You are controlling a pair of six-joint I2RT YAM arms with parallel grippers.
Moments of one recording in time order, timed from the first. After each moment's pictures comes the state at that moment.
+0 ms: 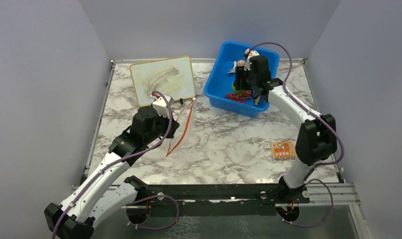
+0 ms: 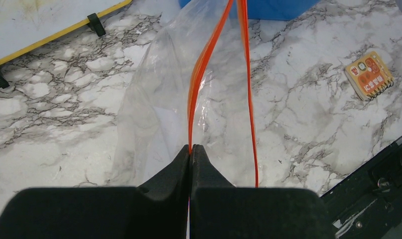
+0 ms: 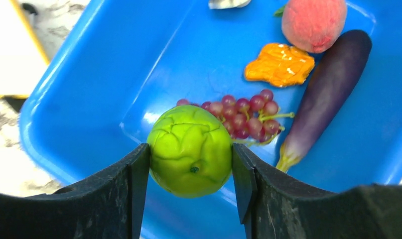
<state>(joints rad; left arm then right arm) -0.56 0.80 0.78 -0.44 0.06 -0.27 0.34 1.78 1.45 -0.28 0.08 0.11</state>
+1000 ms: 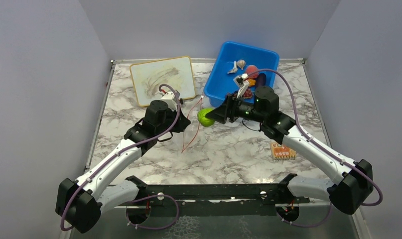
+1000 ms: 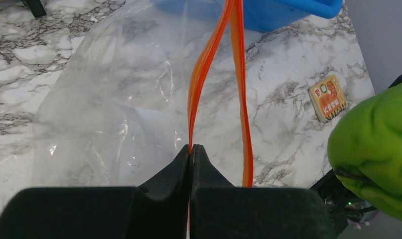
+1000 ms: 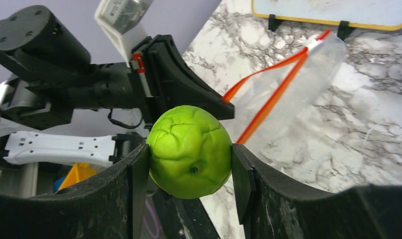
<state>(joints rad) -0.56 1.02 0.76 -0.23 0.14 -0.49 0.64 1.18 0.96 0.00 -0.47 0.58</state>
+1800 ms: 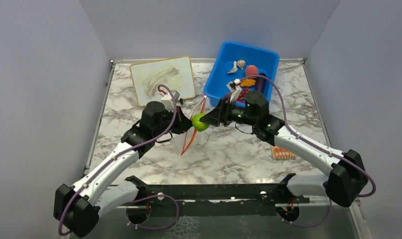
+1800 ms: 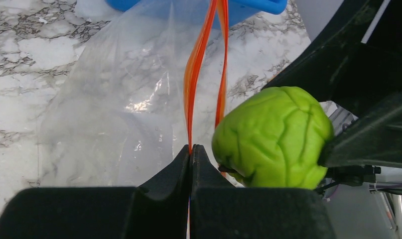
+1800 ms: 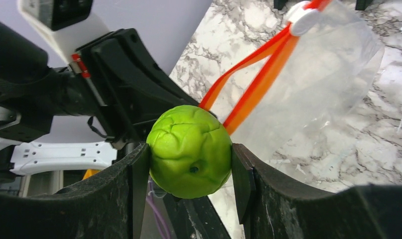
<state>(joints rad) -0.56 0.97 0.74 -0.19 0.27 -0.54 0.70 1.25 0.88 0.15 -0.46 0.72</state>
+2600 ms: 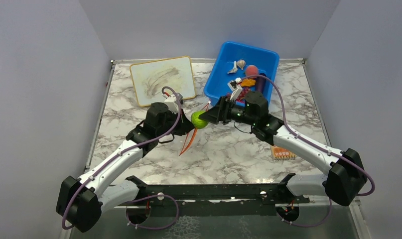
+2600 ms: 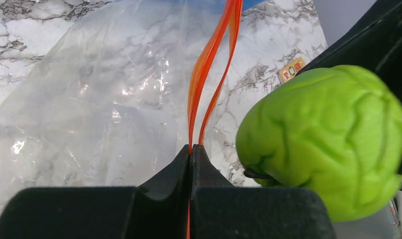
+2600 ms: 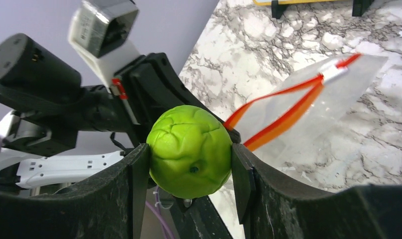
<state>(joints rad) -0.56 1.02 0.70 -0.14 0.29 -0.53 0.70 1.27 0.88 0.18 -0.41 0.75</state>
